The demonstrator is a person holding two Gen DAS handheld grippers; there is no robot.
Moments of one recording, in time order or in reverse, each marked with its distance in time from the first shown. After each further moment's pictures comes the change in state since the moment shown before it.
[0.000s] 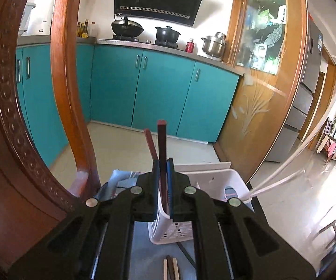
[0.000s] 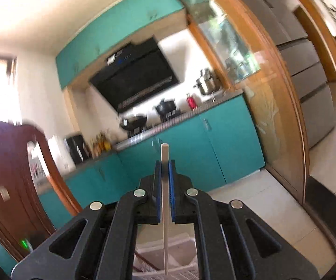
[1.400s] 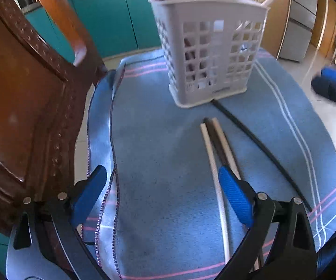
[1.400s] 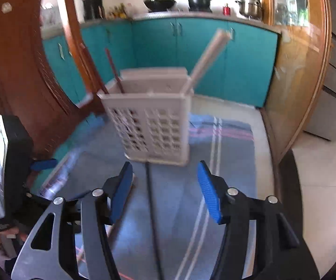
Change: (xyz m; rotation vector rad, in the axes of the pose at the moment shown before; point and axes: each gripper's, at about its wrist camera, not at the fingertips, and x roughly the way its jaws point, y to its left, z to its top) left arm -0.005 0.011 -0.151 0.294 0.500 0.163; right arm -0.011 -0.004 -0.164 -0.468 0.752 -0.053
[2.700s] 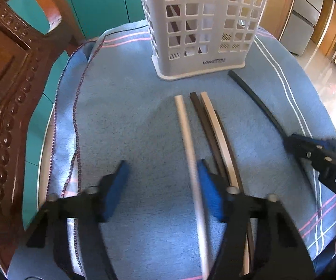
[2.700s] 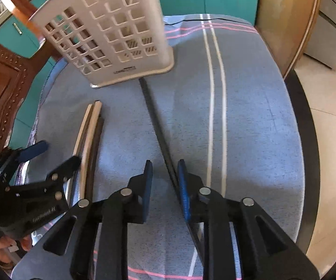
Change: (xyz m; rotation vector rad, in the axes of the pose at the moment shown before) left arm 0.051 -0.025 -0.004 -0.027 0.104 -0.053; right arm 0.089 -0.019 -0.065 0.248 0.387 0.036
